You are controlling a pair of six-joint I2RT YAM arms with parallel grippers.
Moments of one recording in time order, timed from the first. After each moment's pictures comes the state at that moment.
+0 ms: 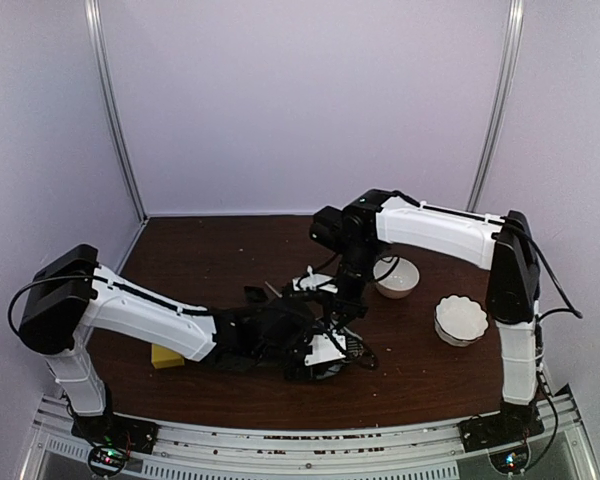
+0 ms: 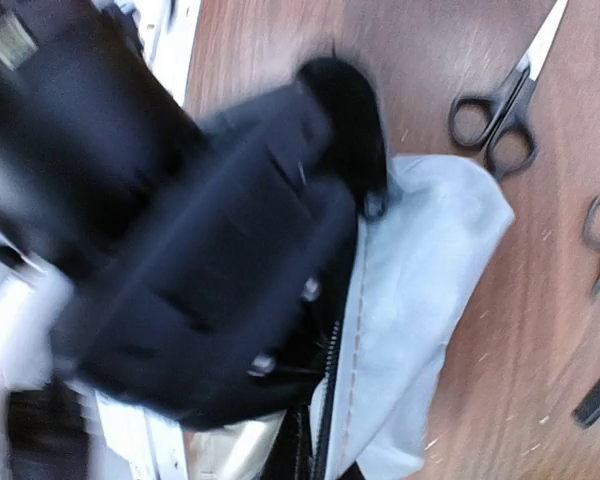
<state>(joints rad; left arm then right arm) -1.24 1.79 1.00 0.09 -0.12 0.52 0.84 2.06 1.85 -1.34 -0.50 -0.75</state>
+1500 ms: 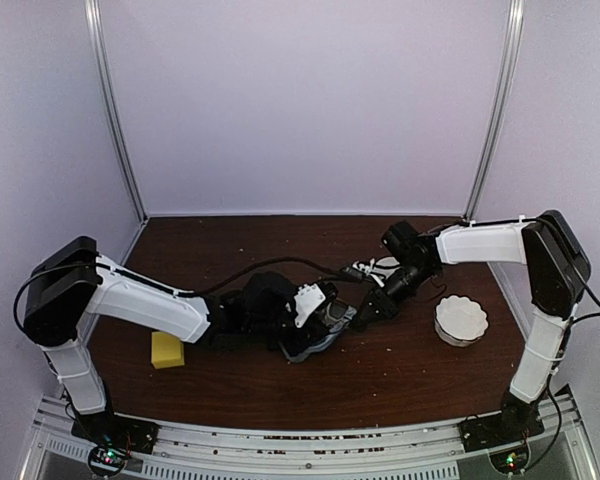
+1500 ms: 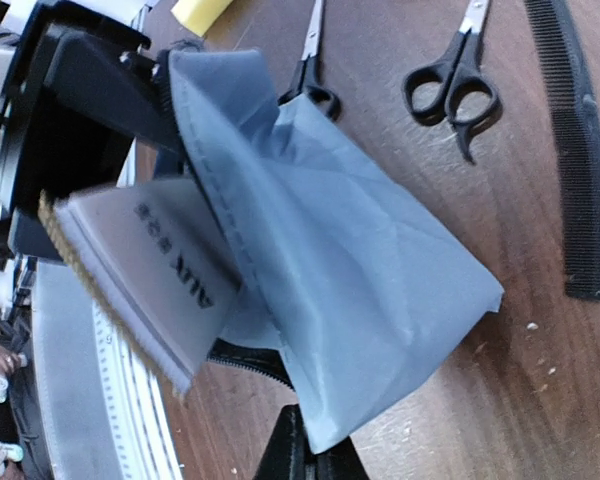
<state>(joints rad) -1.09 1.80 0.97 0.26 -0.05 0.04 0.53 1.84 1.21 -0.66 -0.83 -0.39</state>
